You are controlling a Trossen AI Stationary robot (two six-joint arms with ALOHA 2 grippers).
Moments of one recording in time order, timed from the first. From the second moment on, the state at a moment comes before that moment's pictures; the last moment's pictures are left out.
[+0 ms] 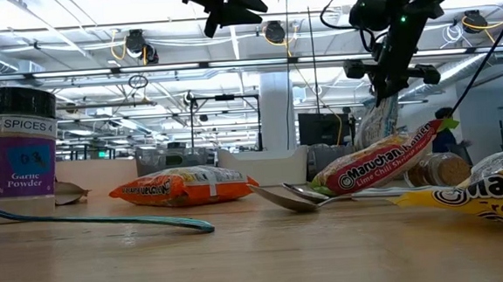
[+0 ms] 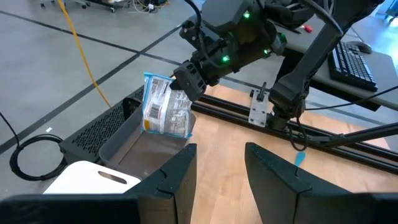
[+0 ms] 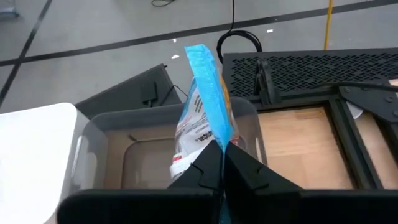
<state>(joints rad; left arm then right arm) 0.28 1.54 1.40 -0.16 0.05 -0.13 -0.67 1.17 0.87 -0.57 0.54 0.83</state>
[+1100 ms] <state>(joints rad) 0.28 1.54 1.40 -0.16 0.05 -0.13 -0.72 1.17 0.87 -0.51 0.47 0.74</state>
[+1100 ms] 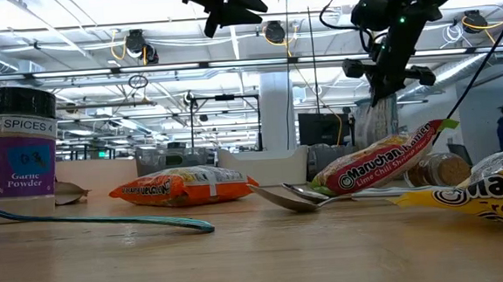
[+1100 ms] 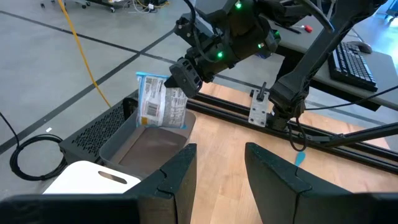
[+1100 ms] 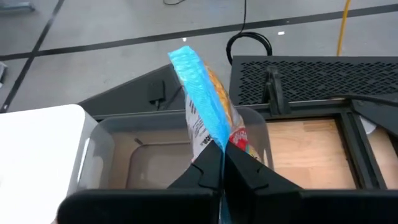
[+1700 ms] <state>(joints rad) 0.28 1.54 1.40 -0.16 0.05 -0.13 -0.73 1.17 0.87 -0.55 0.50 0.77</state>
